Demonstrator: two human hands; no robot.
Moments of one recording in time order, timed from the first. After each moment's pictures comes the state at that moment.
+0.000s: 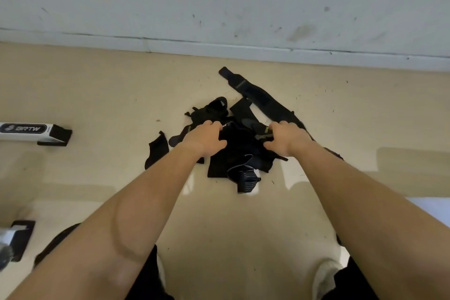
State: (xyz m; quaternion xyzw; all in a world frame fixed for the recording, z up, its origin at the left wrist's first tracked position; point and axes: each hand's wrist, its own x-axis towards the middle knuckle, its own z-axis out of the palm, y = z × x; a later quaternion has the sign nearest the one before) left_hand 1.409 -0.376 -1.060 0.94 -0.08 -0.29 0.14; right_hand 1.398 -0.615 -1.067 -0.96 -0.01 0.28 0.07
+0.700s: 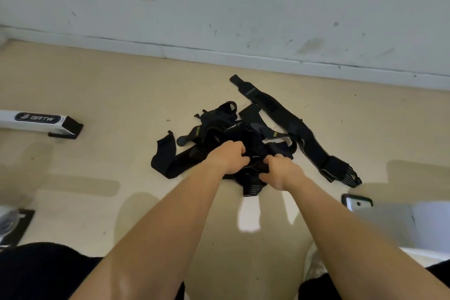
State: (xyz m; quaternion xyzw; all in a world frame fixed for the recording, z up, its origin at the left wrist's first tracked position) left_hand 1.347 -0.398 -1.090 0.93 -0.06 -0.29 0.21; right_hand 1.321 -0.578 -1.122 -0.95 -0.01 0.30 0.10
